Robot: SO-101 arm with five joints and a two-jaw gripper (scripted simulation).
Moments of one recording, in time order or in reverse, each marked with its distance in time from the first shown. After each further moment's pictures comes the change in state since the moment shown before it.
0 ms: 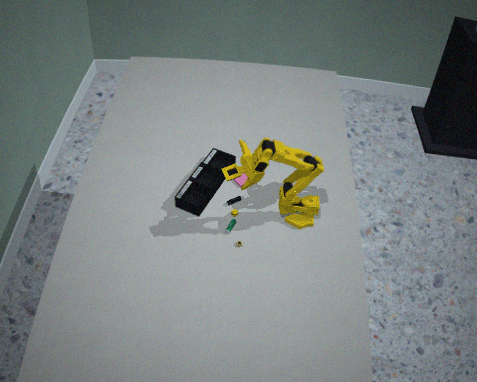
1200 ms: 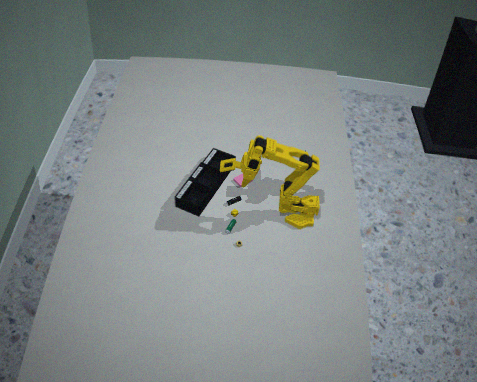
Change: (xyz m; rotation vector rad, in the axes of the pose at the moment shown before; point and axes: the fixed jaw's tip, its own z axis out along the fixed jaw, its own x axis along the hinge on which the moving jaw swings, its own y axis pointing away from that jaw) arm 0.021 -0.022 0.015 0.017 0.186 0.441
